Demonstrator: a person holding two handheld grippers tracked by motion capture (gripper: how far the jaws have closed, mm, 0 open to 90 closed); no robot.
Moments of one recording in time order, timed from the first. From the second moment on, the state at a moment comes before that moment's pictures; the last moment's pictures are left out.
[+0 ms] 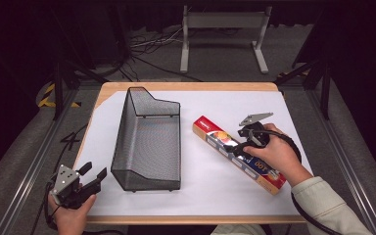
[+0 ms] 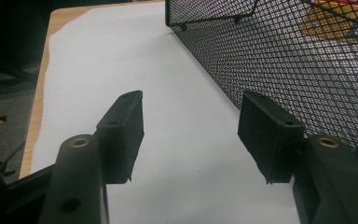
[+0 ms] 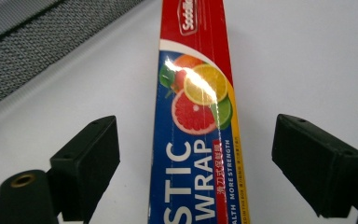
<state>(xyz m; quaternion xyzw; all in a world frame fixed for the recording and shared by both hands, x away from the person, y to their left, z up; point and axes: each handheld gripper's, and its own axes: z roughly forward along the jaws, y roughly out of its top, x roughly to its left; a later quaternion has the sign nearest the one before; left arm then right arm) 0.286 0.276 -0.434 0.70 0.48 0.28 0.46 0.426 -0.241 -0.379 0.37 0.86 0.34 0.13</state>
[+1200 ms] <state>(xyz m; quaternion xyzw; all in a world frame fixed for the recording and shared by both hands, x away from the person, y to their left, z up) 0.286 0.277 -0.435 0.70 0.48 0.28 0.45 0.433 -0.221 -0.412 0.40 0.90 0.17 0.10</state>
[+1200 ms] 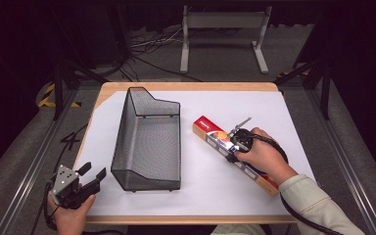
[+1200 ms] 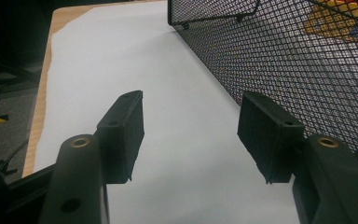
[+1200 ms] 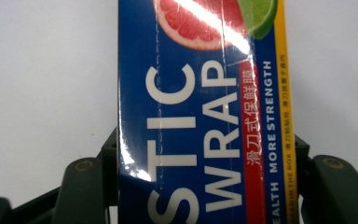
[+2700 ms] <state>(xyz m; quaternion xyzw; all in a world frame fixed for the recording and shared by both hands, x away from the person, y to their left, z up) 0.276 0.283 -0.434 0.69 0.49 0.29 0.45 0.416 -0.161 -0.315 0.44 0.86 0.24 0.08</state>
